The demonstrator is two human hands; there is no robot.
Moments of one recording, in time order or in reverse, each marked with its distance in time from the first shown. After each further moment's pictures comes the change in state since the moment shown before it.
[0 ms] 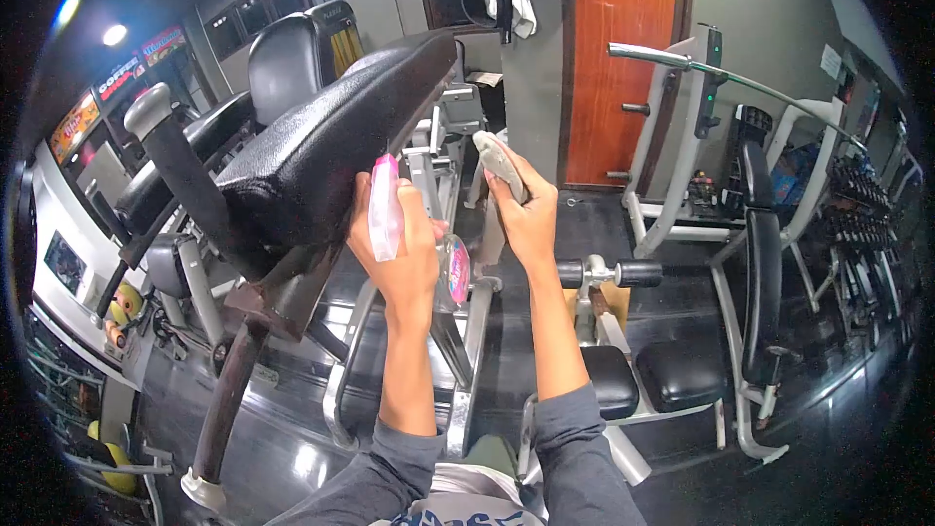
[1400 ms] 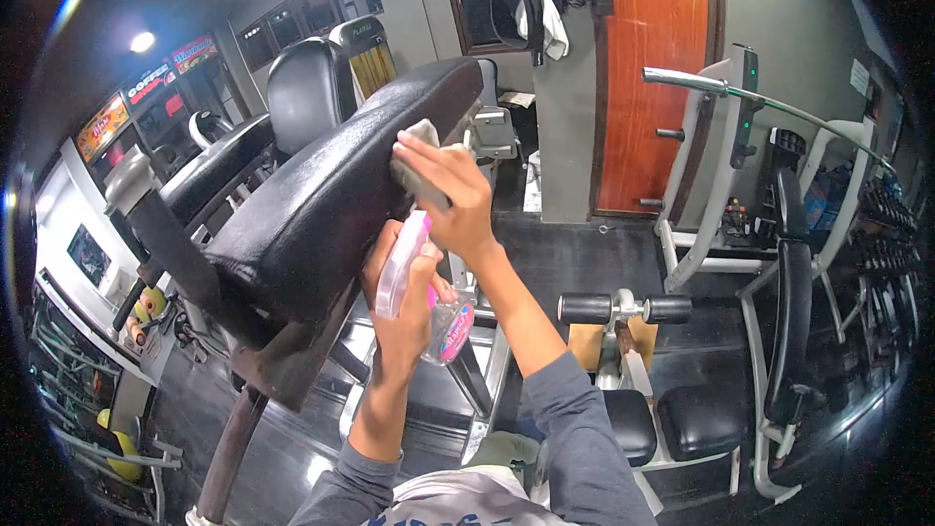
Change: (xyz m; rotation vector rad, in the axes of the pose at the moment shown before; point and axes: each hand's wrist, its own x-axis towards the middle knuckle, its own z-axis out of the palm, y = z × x) left_hand 0.017 -0.027 -0.009 -0.169 -0.316 -0.040; right_hand 0.068 0.028 0.091 -0.058 -0.071 -0.646
